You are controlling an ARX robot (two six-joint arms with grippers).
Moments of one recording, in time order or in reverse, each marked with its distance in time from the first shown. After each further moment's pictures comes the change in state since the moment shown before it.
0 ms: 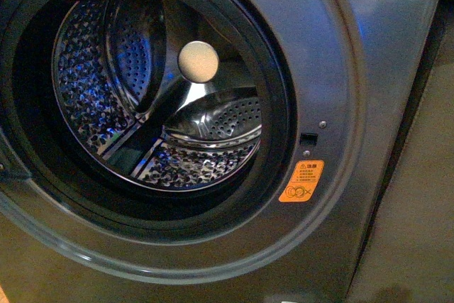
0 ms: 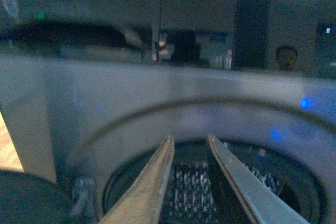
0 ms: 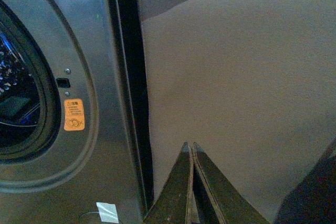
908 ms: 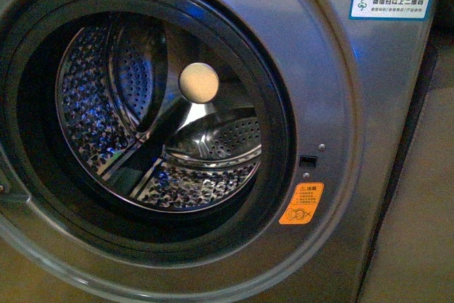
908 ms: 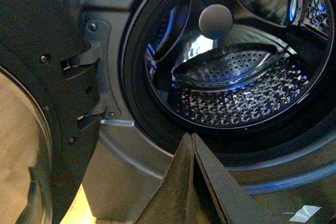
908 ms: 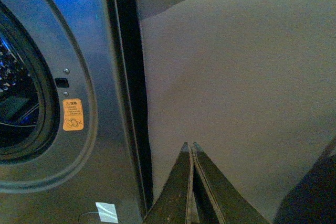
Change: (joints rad) left arm 0.160 -0.414 -0.679 0.228 0.151 0.005; right arm 0.000 0.000 0.000 0.000 0.000 0.000
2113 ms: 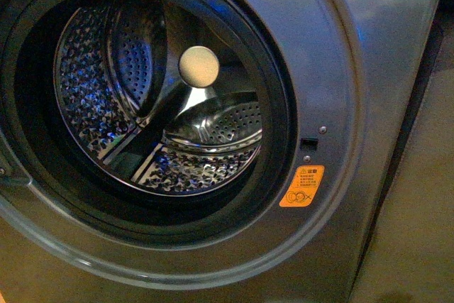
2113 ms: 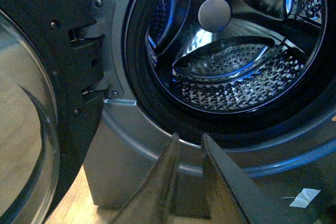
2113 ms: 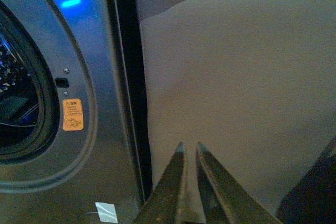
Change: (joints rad) left arm 0.000 -0.435 -0.127 -0.291 0.000 0.000; right arm 0.000 0.000 0.000 -0.001 0.000 -0.001
